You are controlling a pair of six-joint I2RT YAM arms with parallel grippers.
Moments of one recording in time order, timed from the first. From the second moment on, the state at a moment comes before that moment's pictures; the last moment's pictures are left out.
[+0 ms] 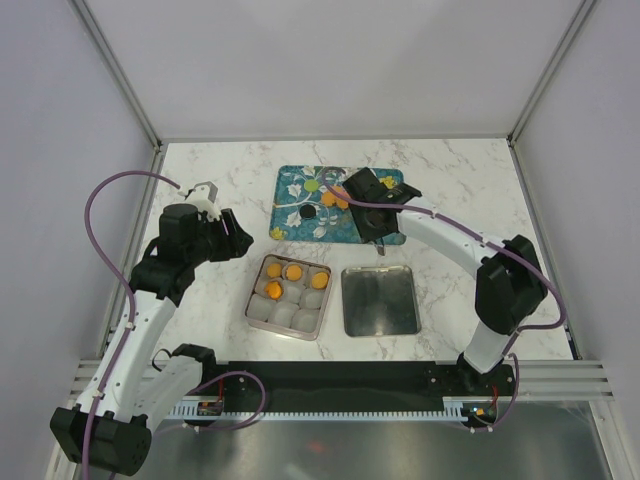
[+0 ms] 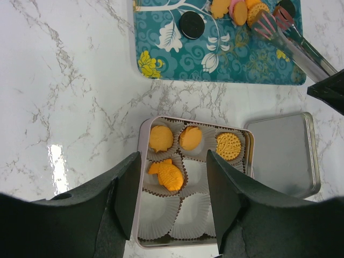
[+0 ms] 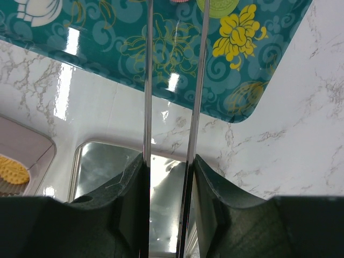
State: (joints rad) left arm -0.19 0.86 0.86 -0.57 0.16 -0.33; right arm 0.66 1.76 1.43 -0.78 0.29 0.26
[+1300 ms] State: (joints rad) left arm -0.19 0.86 0.86 -0.57 0.16 -0.33; right arm 1.20 1.52 1.34 -0.85 0.10 0.34
